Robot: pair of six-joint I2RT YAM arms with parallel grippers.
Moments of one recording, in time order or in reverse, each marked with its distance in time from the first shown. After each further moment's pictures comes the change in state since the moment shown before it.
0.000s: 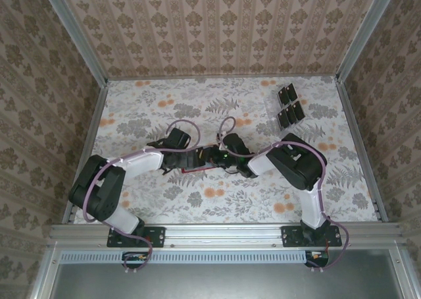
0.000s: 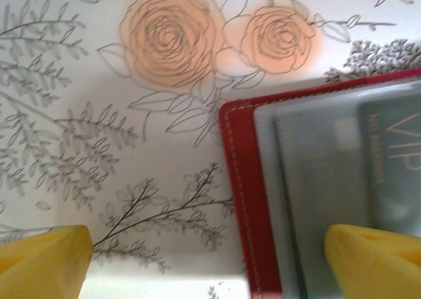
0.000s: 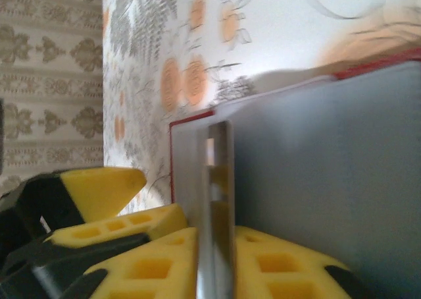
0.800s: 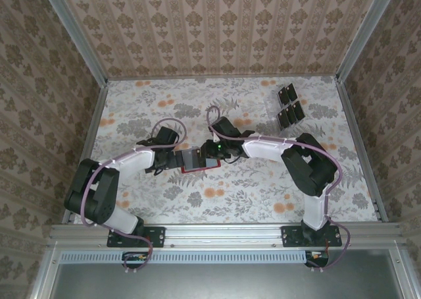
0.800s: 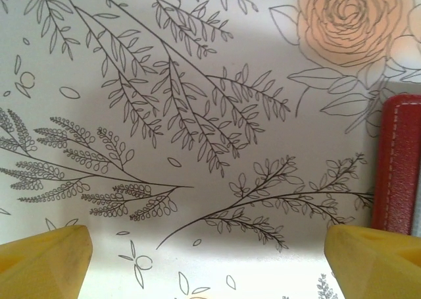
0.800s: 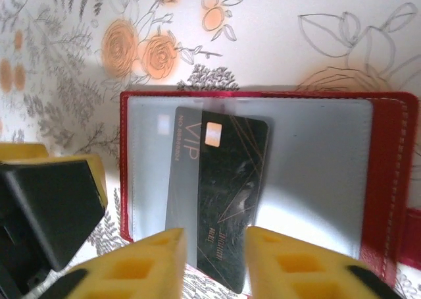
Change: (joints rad) left arm 0.113 -0.033 -0.015 -0.112 -0.005 -0.086; right arm 0.004 -0.098 0.356 -0.864 0.116 -0.395
